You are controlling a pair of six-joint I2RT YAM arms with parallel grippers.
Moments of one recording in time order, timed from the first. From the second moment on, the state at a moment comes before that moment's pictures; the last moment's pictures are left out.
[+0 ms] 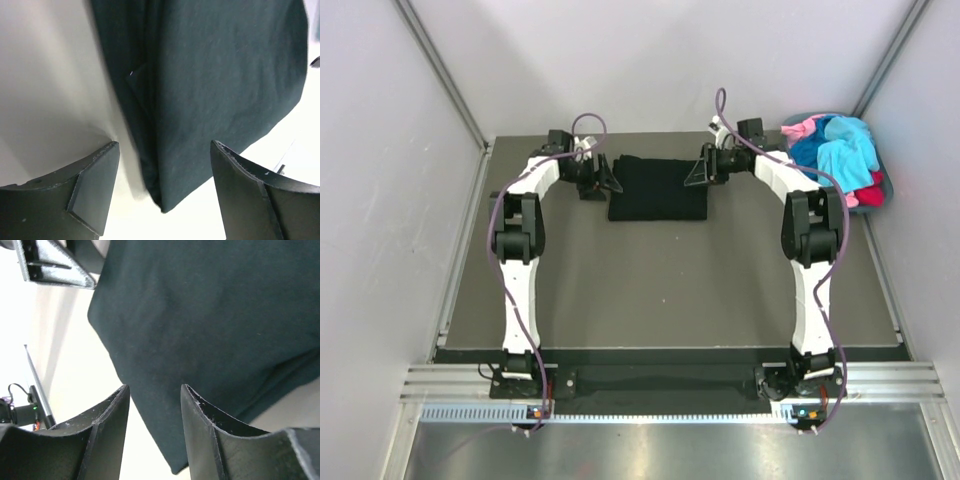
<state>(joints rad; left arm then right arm) -0.07 2.43 2.03 -0.64 0.75 -0.25 0.18 2.29 1.91 -0.46 -0.84 0.16</state>
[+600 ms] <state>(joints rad) -0.12 2.62 2.21 -0.50 0.84 -0.40 0.20 2.29 1.89 -0.47 -0.82 0.12</state>
